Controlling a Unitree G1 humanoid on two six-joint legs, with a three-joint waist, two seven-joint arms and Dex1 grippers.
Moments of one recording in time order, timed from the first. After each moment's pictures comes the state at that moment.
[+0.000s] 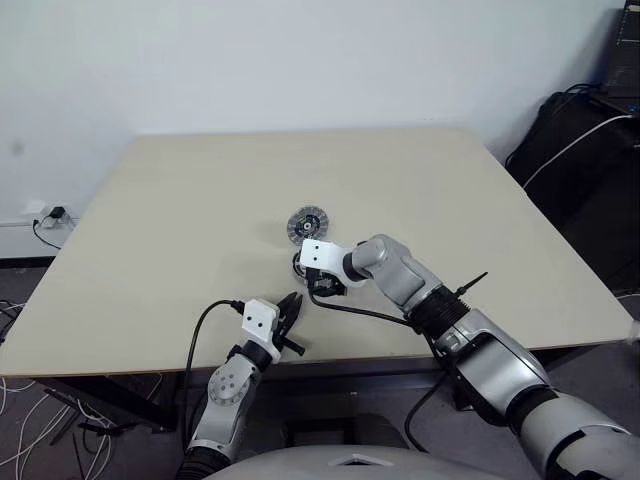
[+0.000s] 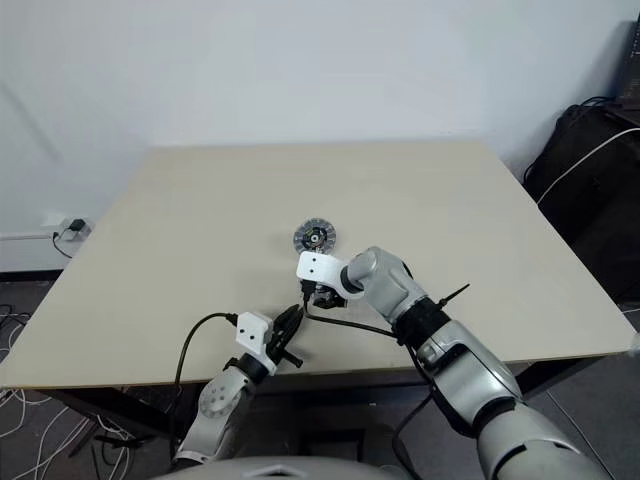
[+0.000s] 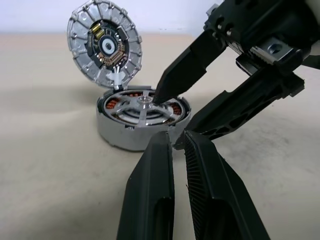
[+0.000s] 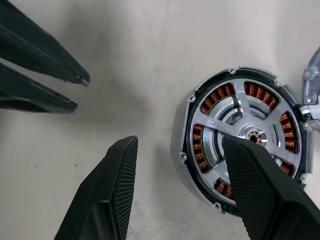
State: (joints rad) left arm 0.13 0.02 -0.20 0.32 -0.10 -0.39 -0.41; right arm -0.74 -0.27 0.62 0.47 -0.23 0.46 0.93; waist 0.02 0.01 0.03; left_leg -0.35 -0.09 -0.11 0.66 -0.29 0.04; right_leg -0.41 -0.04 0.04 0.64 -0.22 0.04
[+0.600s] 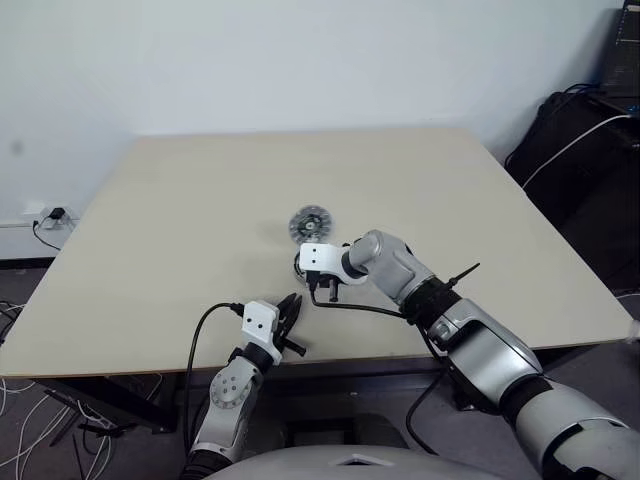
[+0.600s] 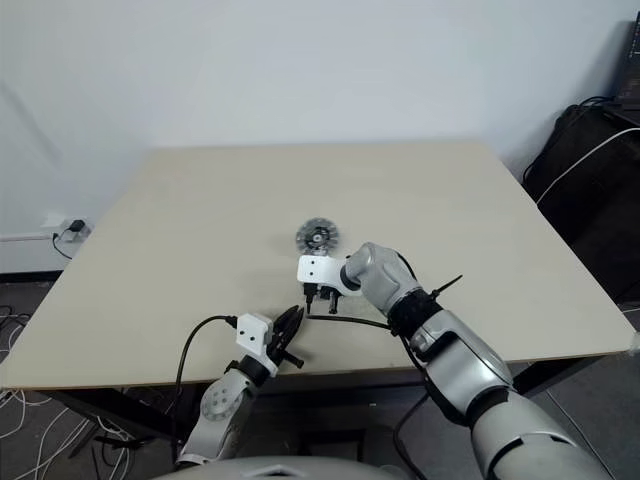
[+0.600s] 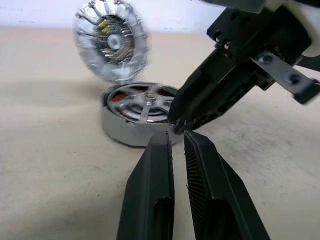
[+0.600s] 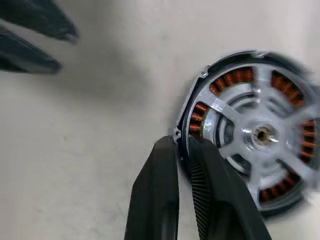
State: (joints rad) left arm 0.14 0.00 -0.20 0.32 -0.10 -0.39 -0.39; right arm -0.79 -0.25 0.65 0.59 -0.31 0.40 1.00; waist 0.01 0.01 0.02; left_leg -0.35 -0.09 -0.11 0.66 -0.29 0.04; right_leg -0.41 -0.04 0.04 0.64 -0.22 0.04
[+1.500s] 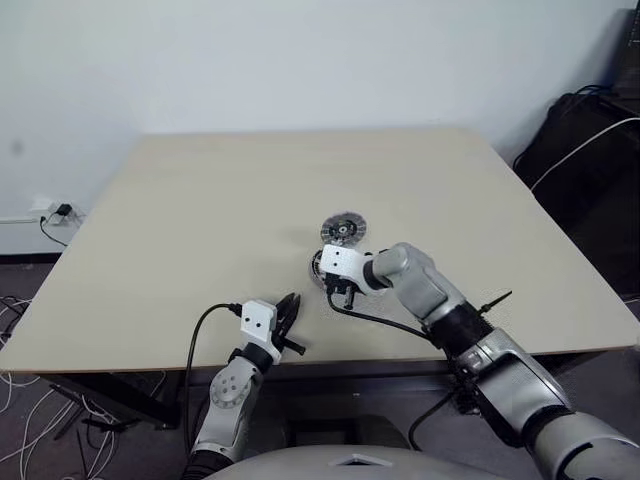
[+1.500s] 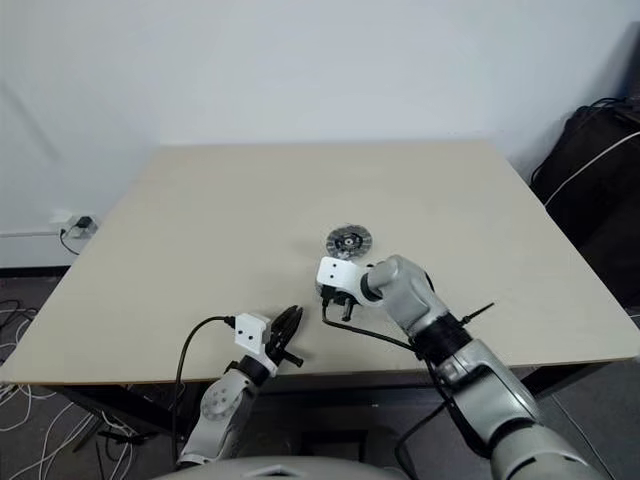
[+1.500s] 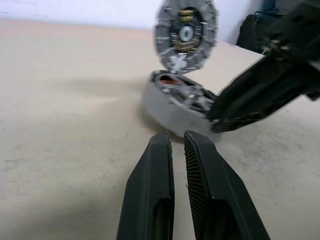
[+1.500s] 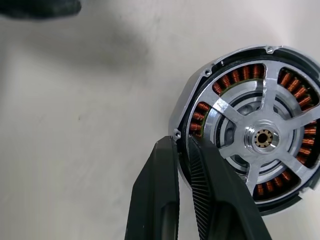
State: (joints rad) left arm 0.15 -0.01 -0.19 0.32 -0.12 -0.37 -0.40; right arm -0.54 -0.40 0.51 0.16 -0.27 0.62 0.98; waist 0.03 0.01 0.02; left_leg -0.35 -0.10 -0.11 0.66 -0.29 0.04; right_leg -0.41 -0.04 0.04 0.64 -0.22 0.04
